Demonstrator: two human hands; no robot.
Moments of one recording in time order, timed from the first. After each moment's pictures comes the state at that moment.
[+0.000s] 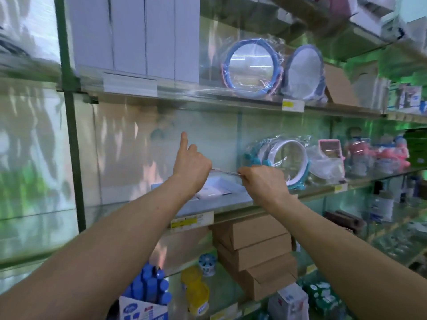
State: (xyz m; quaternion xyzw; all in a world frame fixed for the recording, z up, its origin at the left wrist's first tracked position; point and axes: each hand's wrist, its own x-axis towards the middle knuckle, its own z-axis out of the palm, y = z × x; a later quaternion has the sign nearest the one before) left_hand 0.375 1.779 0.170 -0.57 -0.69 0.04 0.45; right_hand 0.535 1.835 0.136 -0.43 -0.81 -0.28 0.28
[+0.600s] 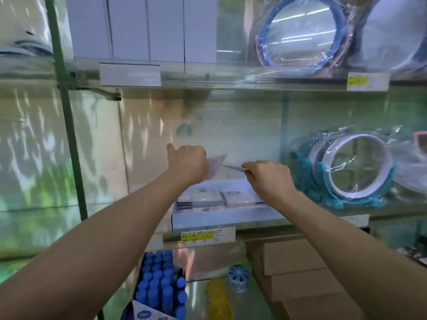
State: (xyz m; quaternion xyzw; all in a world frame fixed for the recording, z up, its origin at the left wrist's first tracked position) left_hand 0.318 1.833 0.175 -0.45 -0.83 -0.10 0.30; right_hand 0.471 1.934 0.136 -0.30 -0.87 -0.20 0.35
